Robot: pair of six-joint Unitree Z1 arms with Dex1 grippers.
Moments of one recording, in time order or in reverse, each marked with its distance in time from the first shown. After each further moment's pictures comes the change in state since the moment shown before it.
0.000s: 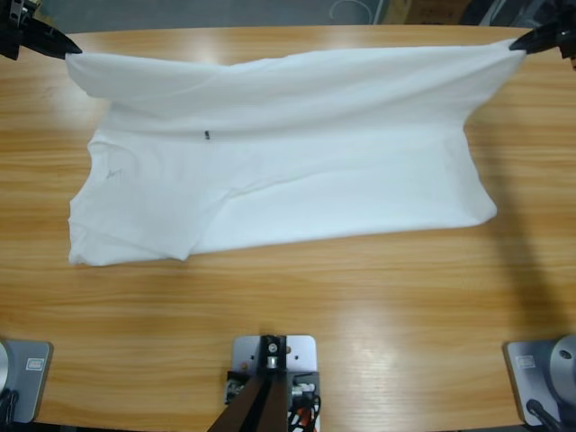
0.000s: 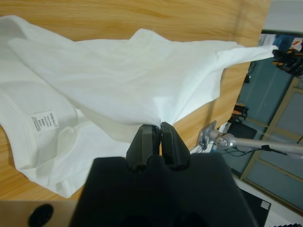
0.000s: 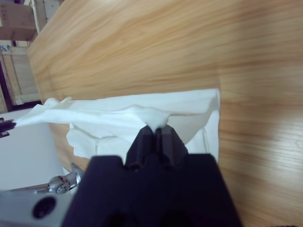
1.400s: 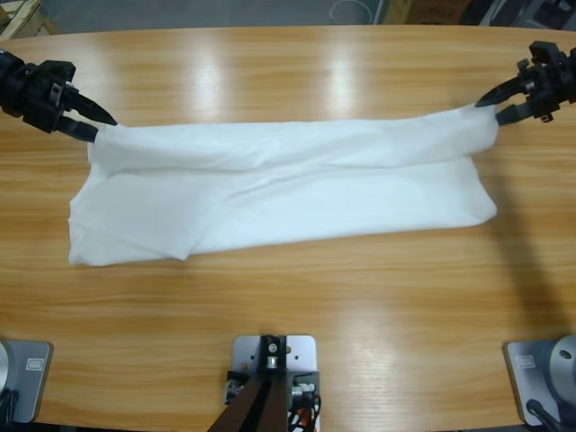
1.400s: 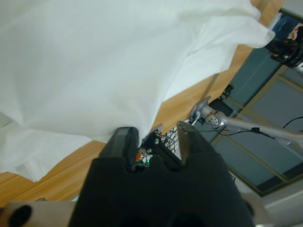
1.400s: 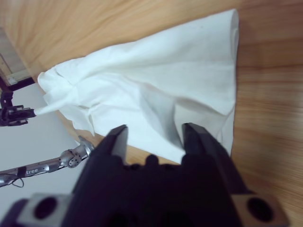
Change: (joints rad) arm 0 -0.023 0.089 0.257 -0.003 -0.069 0.012; arm 1 0.028 0.075 0.157 0.093 0.002 -0.024
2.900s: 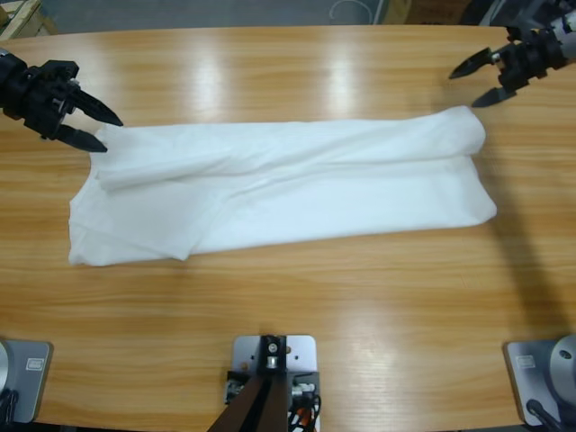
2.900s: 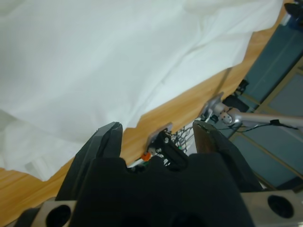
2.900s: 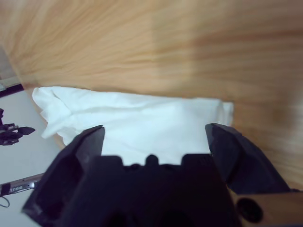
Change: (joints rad) arm 0 -0.039 -0.021 -0.003 -0.012 0.047 0.019; arm 1 0.066 0.130 -0.195 -0.060 -0.036 0.029
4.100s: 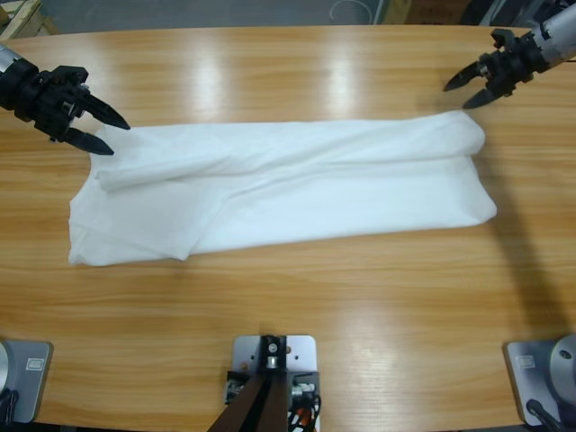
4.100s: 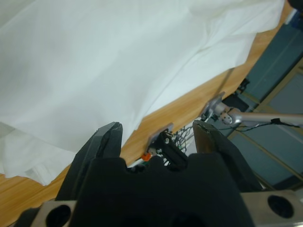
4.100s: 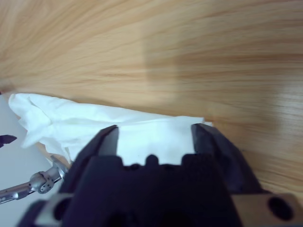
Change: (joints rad) arm 0 -0.007 0.035 -0.010 0.000 0.000 -0.003; arm 1 0.020 0.061 -0.054 0.010 -0.081 0.000
